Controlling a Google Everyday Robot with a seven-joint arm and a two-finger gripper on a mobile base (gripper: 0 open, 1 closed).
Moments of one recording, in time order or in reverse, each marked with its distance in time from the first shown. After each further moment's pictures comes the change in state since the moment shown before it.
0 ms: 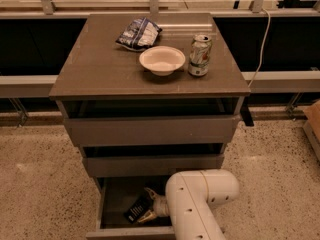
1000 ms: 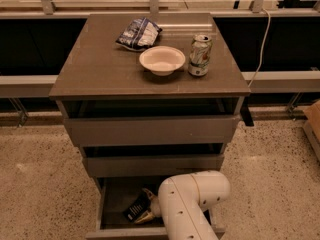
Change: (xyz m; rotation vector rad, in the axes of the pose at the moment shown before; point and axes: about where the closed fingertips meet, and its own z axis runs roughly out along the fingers) arm 0.013 0.009 0.021 -0.056 0.004 0.073
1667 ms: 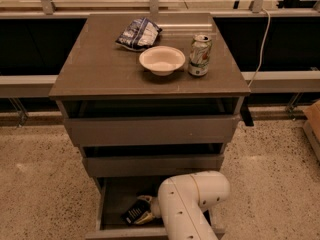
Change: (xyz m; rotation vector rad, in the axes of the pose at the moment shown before) arm 0.004 0.002 0.002 -0.003 0.010 -0.001
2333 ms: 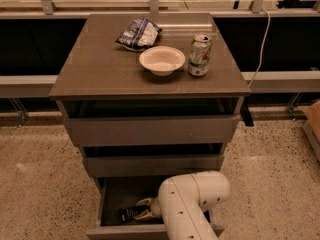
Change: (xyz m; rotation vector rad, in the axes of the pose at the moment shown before) arm -0.004 0.000 -0.001 0.001 -0.014 -0.001
